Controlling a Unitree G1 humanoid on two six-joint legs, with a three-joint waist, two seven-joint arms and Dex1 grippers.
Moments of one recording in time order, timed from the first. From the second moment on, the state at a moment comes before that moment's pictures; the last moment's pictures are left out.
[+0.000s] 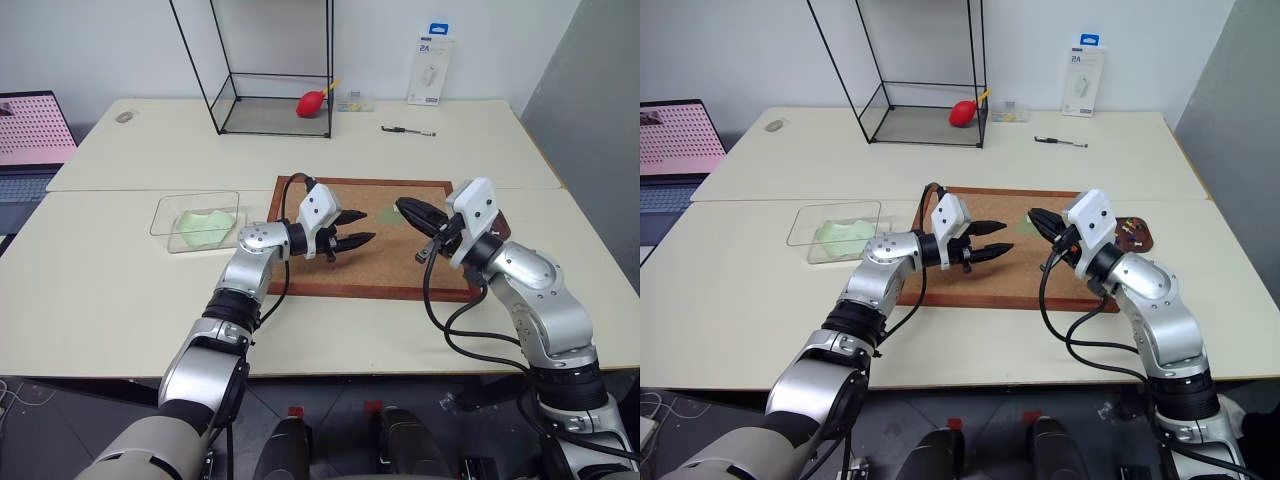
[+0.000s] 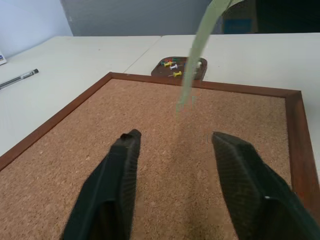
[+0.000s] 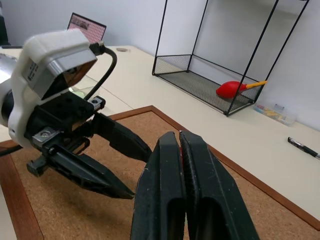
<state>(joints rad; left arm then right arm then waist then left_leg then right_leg) -0.83 0.23 -0.11 0.68 -0.12 -0.07 -1.04 -0.41 -0.43 0.04 -0.28 0.26 0.37 0.58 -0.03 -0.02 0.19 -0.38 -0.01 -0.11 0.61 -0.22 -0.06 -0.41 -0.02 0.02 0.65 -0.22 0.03</state>
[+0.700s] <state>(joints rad) -0.96 0.17 -0.13 0.81 -0.13 0.01 -1.13 -0.45 -0.43 0.10 -0.31 0.27 0.45 0.63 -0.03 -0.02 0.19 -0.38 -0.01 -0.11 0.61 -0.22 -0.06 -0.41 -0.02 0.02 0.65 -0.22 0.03</state>
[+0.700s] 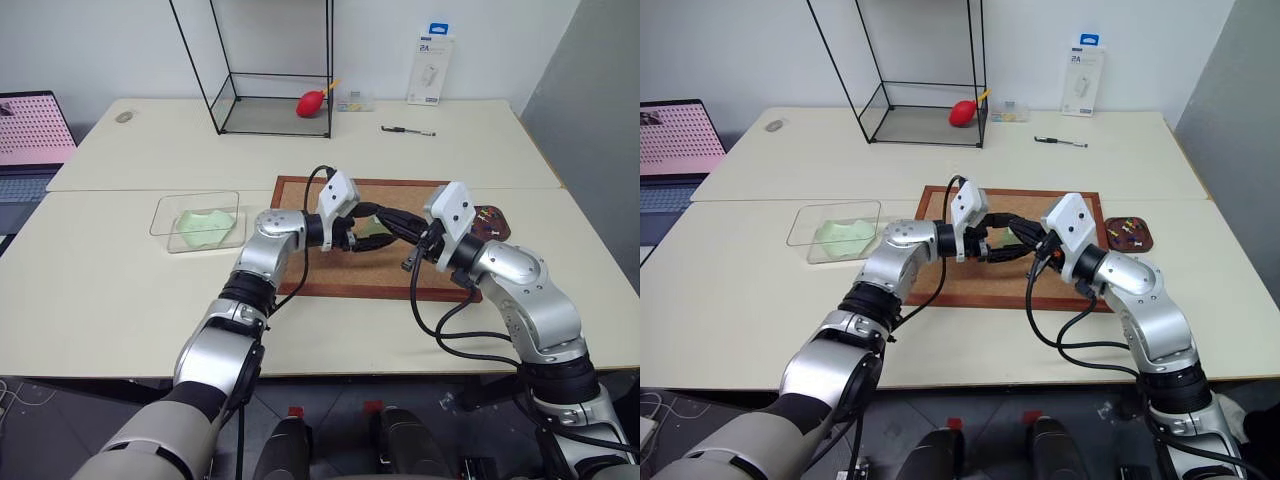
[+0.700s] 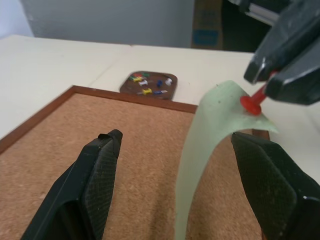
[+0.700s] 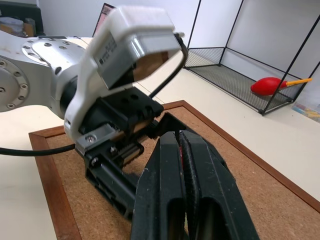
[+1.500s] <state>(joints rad) -1.03 0.14 -0.11 0.95 -0.12 -0.02 -1.21 -0.46 -0.42 0.11 -0.34 0.30 0.52 0.65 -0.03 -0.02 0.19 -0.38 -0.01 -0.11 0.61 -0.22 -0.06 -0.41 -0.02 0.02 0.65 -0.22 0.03</state>
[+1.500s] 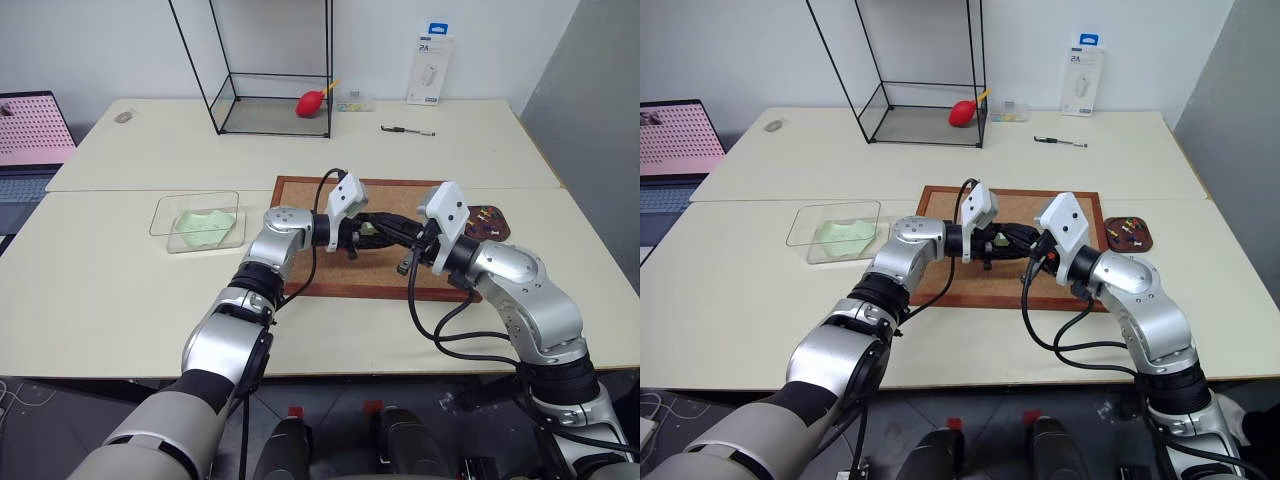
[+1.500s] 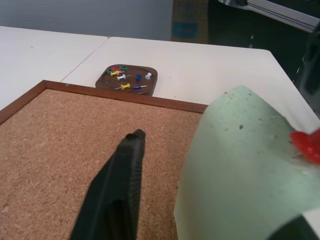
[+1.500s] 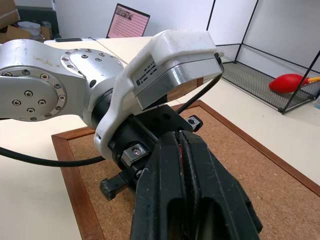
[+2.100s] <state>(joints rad) -1.03 0.14 -0.10 0.95 -0.12 0.01 -1.23 -0.46 -0.41 0.11 -0.34 0.30 0.52 0.64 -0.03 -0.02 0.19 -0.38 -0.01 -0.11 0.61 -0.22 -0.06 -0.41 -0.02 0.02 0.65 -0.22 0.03</state>
